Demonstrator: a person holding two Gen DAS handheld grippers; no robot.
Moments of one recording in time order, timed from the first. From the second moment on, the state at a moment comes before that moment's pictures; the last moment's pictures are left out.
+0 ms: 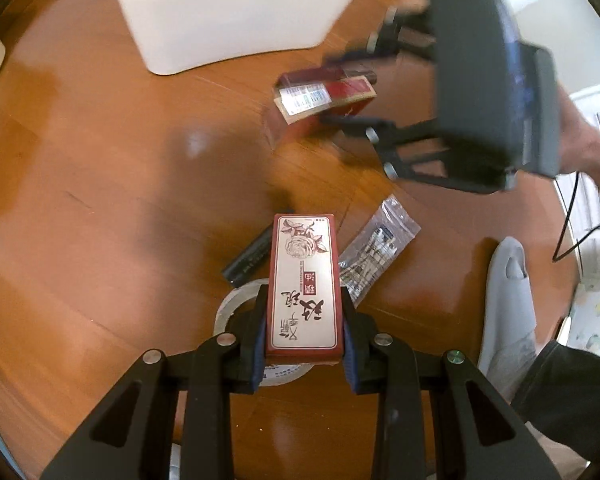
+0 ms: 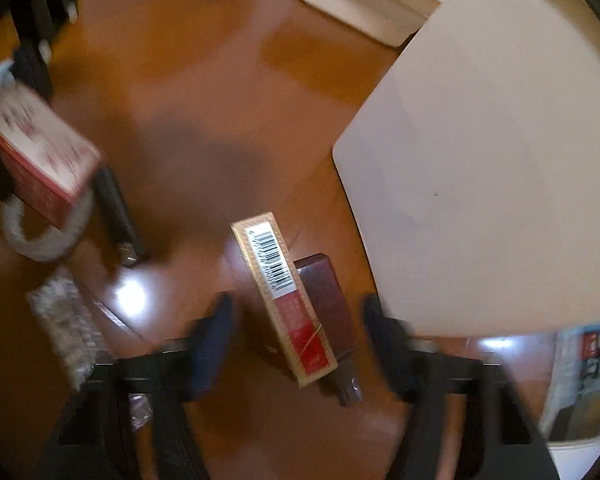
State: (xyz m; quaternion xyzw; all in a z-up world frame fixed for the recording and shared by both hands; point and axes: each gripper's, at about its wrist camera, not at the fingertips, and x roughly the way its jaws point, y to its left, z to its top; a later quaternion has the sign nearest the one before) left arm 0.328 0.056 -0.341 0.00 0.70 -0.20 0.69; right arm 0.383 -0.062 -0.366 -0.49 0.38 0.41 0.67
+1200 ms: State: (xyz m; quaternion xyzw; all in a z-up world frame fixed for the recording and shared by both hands) left arm 0.485 0.012 -0.086 -0.02 0.47 -0.16 0.86; right arm 0.354 -0.222 -0.312 -0.03 0.54 0.17 0.82
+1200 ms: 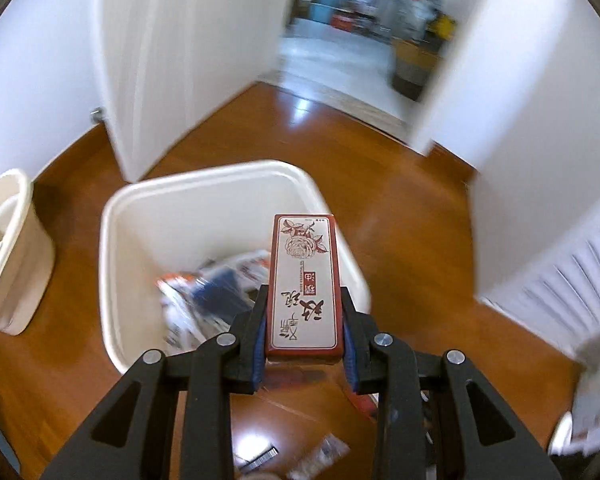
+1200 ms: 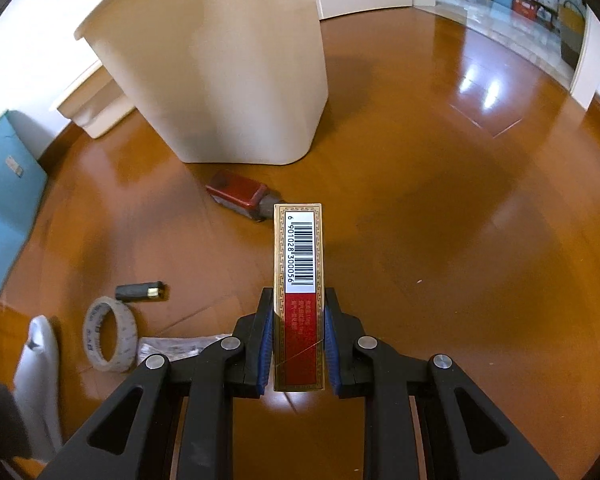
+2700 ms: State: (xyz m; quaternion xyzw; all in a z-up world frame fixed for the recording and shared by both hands) left arm 0.316 0.057 -0.302 0.05 0.69 -0.11 0.71; right arm 0.564 -0.131 -0.121 0.01 0.42 0.30 0.86
